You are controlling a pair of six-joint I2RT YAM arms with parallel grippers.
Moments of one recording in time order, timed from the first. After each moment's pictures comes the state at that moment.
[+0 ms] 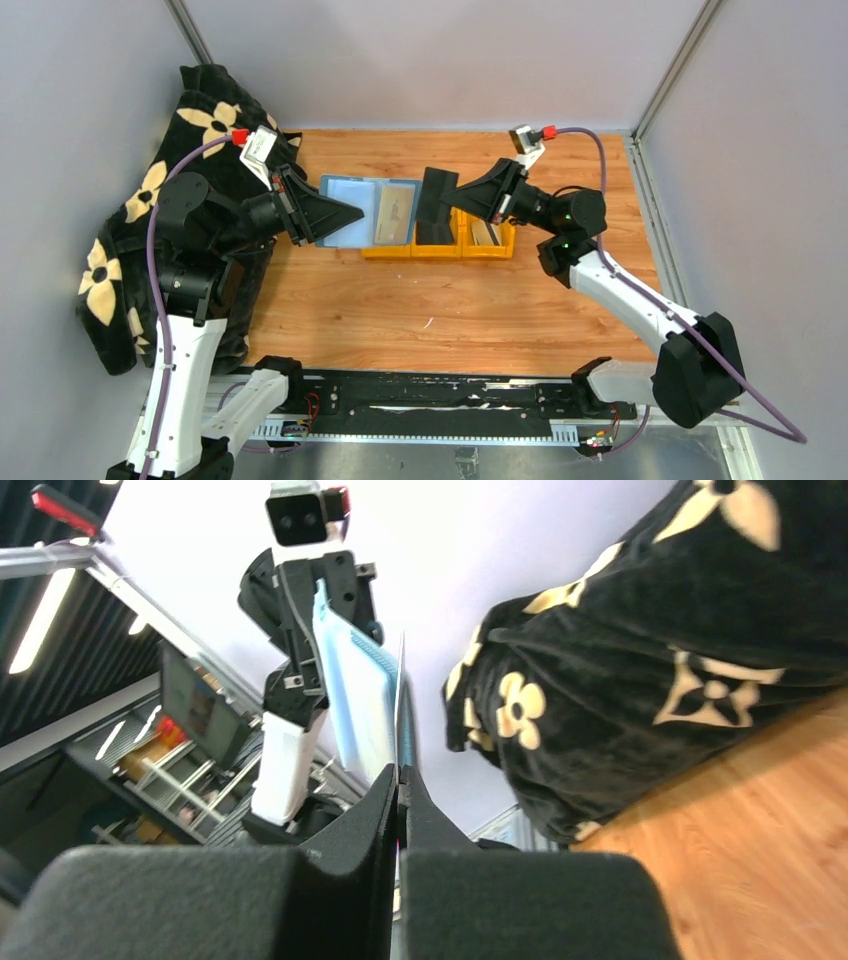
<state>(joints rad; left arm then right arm) -0.15 0.84 1.26 -0.33 0.96 -0.70 0.55 1.26 0.87 1.00 -0.77 1.27</state>
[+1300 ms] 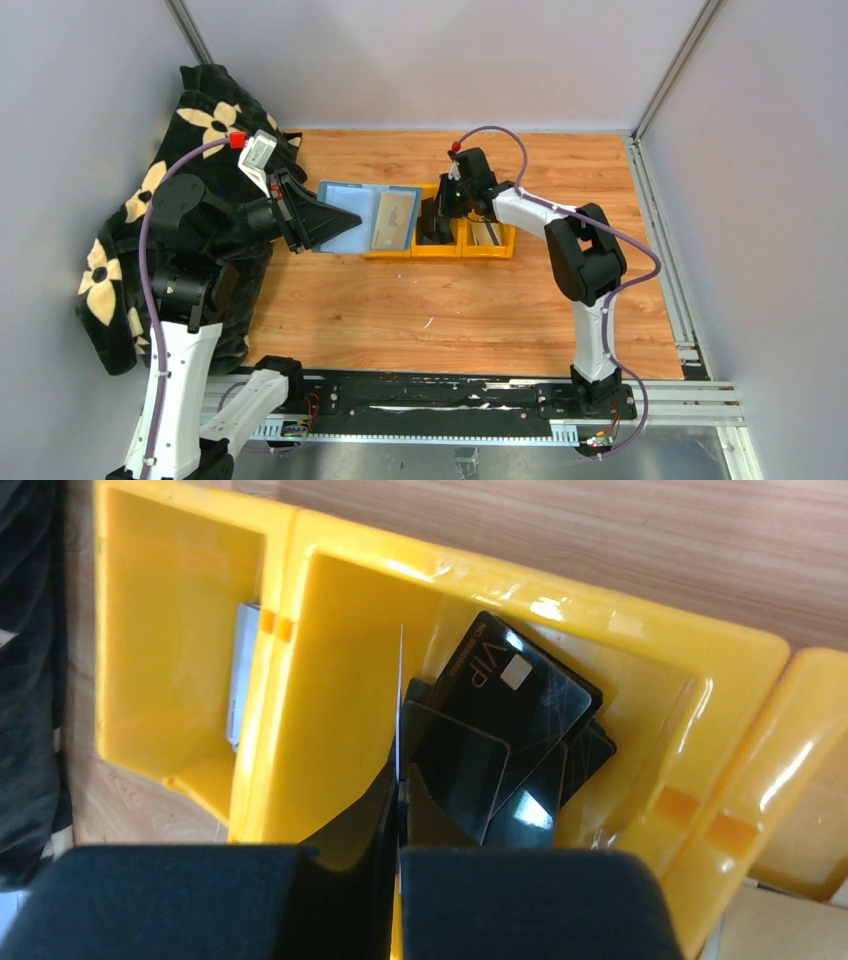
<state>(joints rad) -0.15 0.83 1.30 -0.42 0.98 -0.61 0.52 2.03 1.45 -0.12 -0.30 0.50</state>
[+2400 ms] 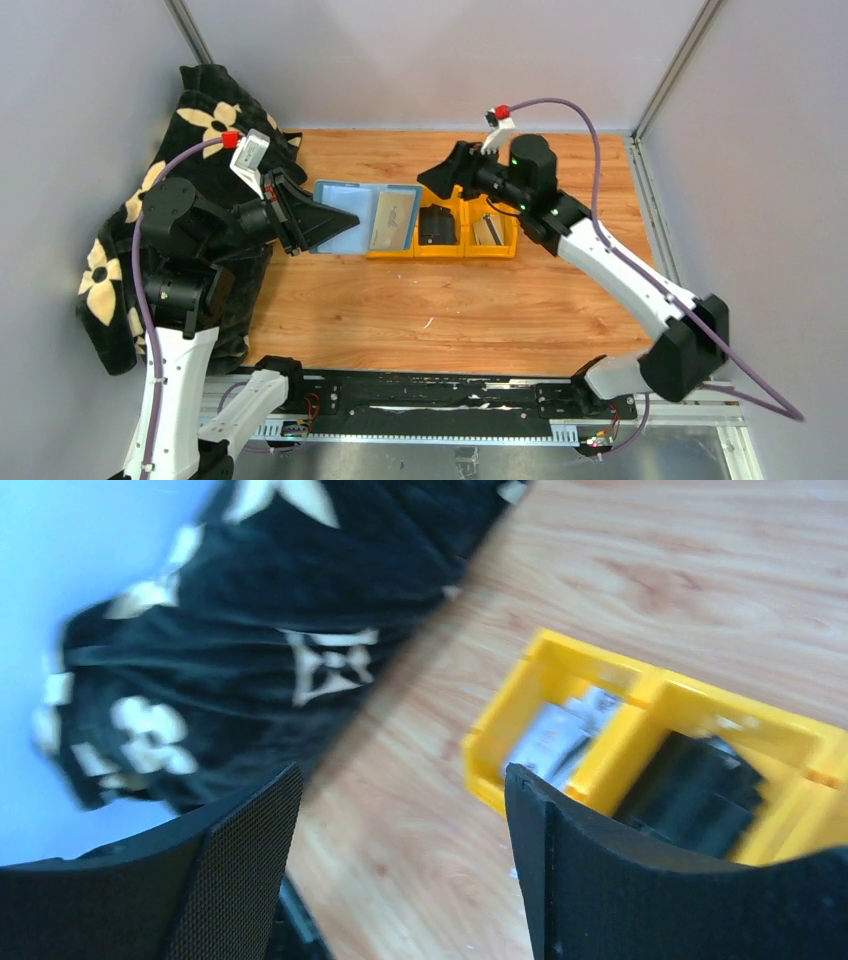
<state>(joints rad) -0.15 0.83 1.33 -0.42 0.99 -0.62 0.61 1.45 1.31 -0.05 -0.26 0.53</state>
